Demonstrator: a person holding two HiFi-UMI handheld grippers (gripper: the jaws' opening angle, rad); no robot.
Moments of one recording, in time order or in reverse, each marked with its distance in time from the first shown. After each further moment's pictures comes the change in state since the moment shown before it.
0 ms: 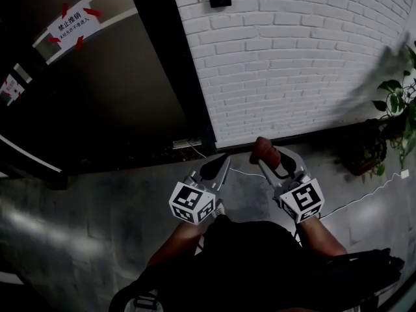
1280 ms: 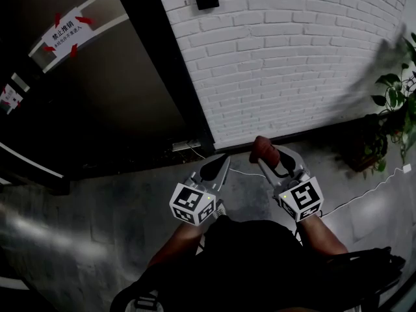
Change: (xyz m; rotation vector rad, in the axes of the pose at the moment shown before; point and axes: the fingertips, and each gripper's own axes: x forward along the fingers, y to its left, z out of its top) left arm 0.021 -0.013 -0.001 0.022 0.016 -0.011; right arm -0.009 -0.023 -0.010 -0.003 0.008 -0.021
